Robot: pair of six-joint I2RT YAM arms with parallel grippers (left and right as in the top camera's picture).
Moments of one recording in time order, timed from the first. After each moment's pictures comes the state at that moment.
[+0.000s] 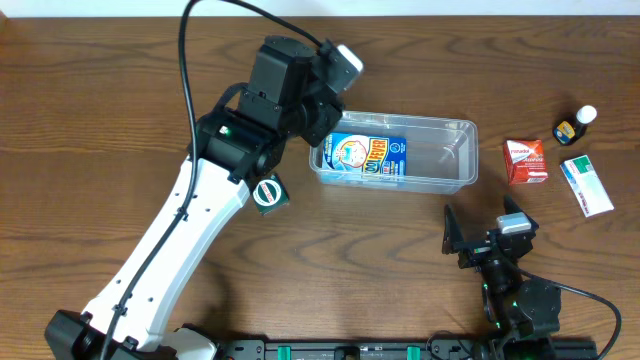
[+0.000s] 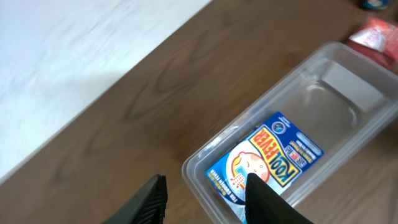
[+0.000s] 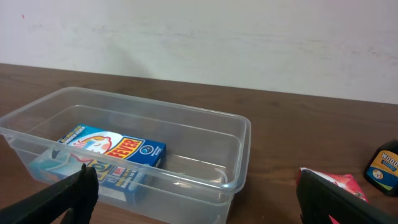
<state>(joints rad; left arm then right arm) -0.50 1.52 1.52 -0.68 0.07 0.27 0.13 0.01 0.01 -0.07 -0.05 0.01</state>
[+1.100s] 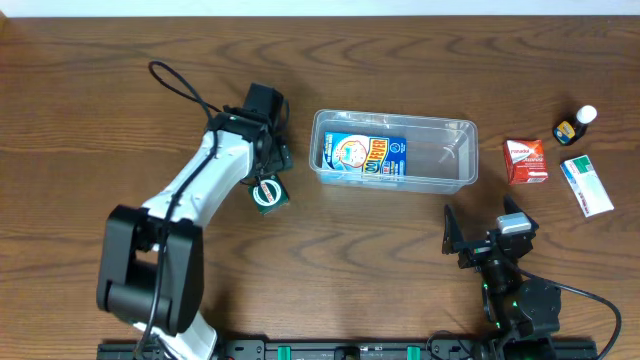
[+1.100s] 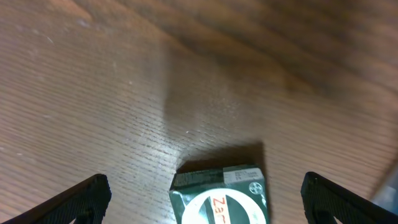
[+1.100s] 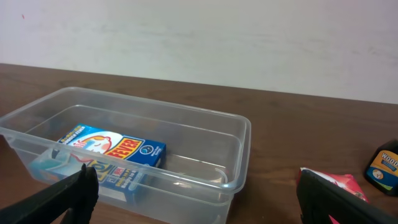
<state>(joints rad) -0.30 1.81 1.23 -0.80 -0.19 -0.59 0.13 0.01 0.01 -0.07 -0.05 0.01</state>
